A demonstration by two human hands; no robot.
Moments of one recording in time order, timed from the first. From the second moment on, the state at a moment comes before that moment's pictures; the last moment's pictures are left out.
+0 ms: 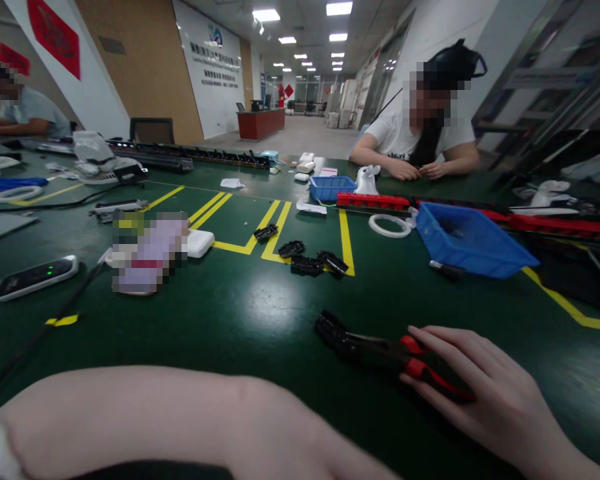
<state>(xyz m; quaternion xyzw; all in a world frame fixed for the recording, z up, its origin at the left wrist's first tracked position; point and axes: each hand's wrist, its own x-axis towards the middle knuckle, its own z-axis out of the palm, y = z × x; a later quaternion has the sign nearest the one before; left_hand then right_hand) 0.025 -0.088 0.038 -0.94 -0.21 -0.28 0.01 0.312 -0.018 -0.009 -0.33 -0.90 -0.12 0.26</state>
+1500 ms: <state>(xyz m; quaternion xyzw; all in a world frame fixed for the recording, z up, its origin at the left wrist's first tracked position) 0.007 0.003 0.004 -0.93 -0.30 -0.12 -0.16 0.302 -0.019 -0.002 -0.31 -0.91 -0.19 0.21</state>
